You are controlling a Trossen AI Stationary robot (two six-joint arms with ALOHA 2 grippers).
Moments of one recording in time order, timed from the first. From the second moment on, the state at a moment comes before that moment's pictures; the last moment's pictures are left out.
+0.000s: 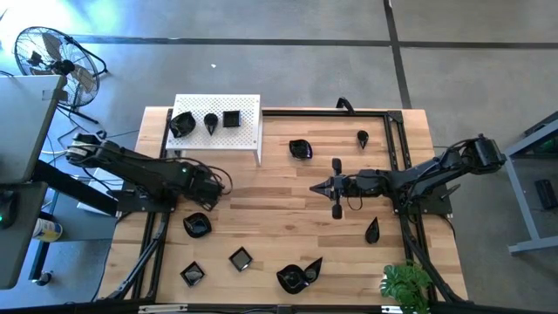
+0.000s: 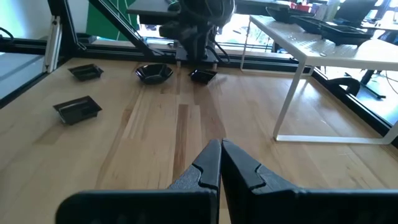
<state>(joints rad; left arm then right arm) -0.20 1.20 0.78 -1.22 -0.15 -1.19 0.12 1.25 0.34 0.71 0.17 -0.03</state>
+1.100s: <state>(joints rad) -0.20 1.22 0.61 -0.96 -0.18 -1.29 0.12 1.25 0.34 0.72 0.16 -0.03</state>
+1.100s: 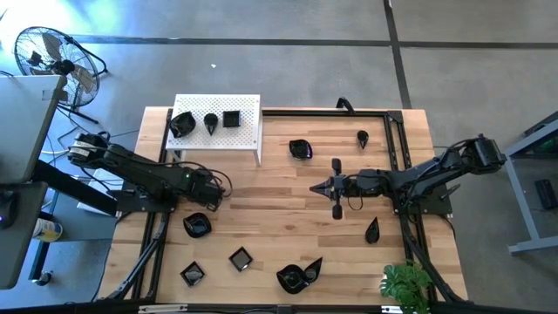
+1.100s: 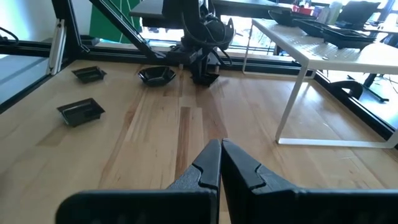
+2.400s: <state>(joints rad) -0.20 1.30 0.72 -0.98 -0.16 -1.13 0.12 1.25 0.34 0.72 0.15 -0.03</state>
